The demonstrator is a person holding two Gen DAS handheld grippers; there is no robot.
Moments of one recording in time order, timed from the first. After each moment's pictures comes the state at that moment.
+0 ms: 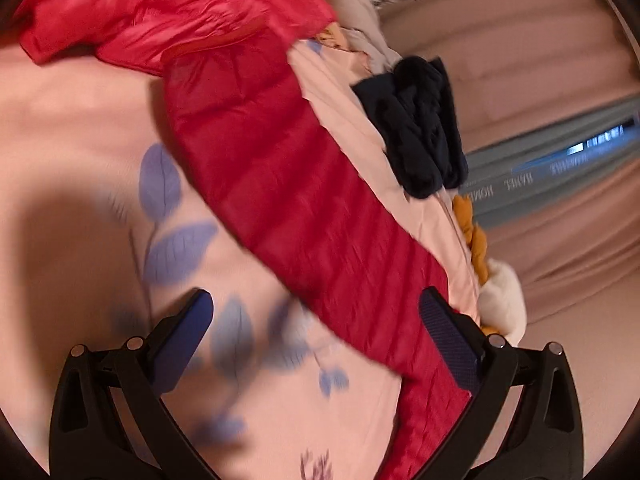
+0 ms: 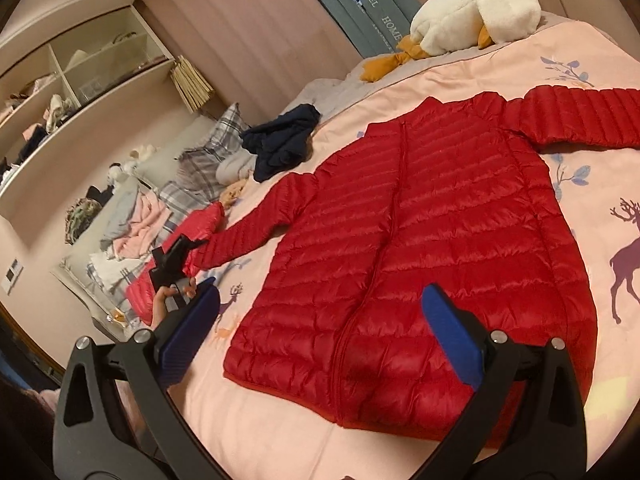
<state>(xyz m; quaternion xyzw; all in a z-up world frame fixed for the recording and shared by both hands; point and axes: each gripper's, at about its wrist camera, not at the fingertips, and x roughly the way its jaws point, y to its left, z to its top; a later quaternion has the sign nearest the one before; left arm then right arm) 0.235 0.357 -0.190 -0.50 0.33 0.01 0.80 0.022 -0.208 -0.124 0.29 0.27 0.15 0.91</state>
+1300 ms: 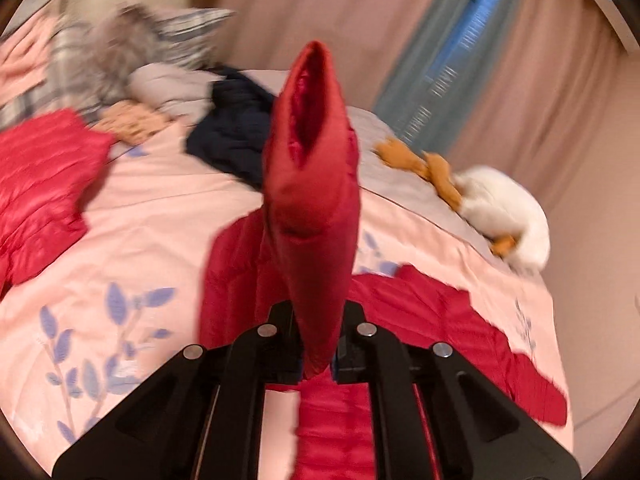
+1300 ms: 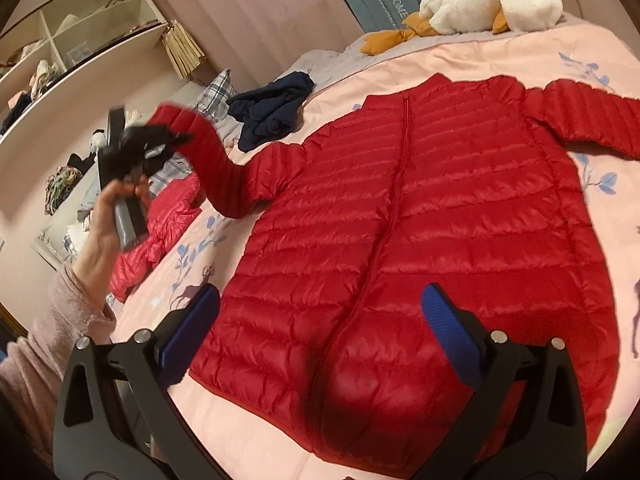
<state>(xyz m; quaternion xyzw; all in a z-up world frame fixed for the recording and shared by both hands) 0.282 0.159 -0.009 -0.18 0.32 -0.05 0.93 0.056 -0.186 -0.139 0.24 0.31 0.15 0.91</state>
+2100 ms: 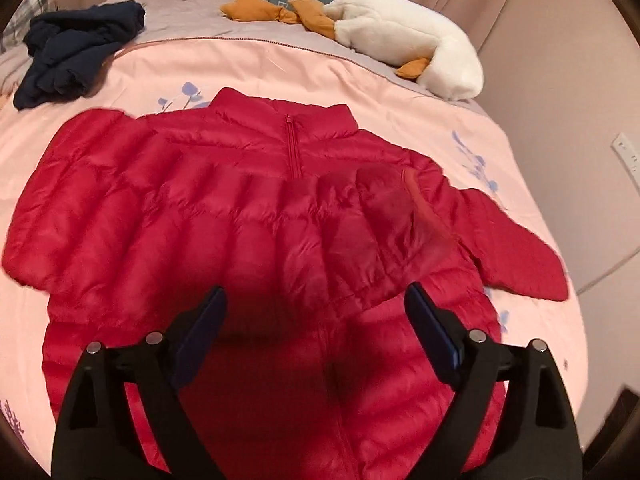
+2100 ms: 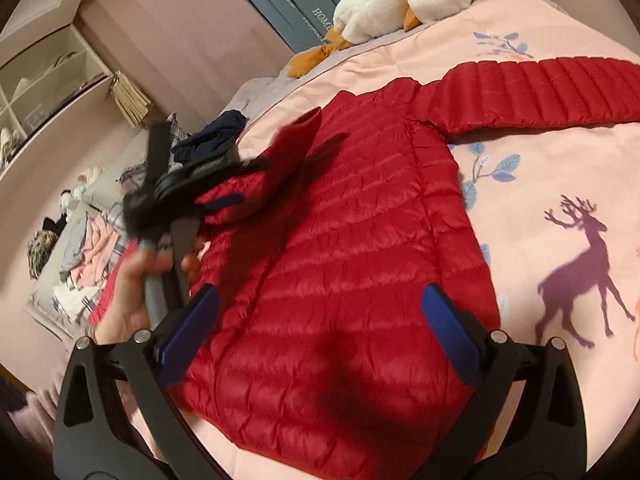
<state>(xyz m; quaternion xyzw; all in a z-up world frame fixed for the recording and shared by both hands) 0.273 -0.063 -0.110 -0.07 0.45 -0.22 0.86 0.055 -0.292 -0.158 0.33 0.31 0.08 0.89</state>
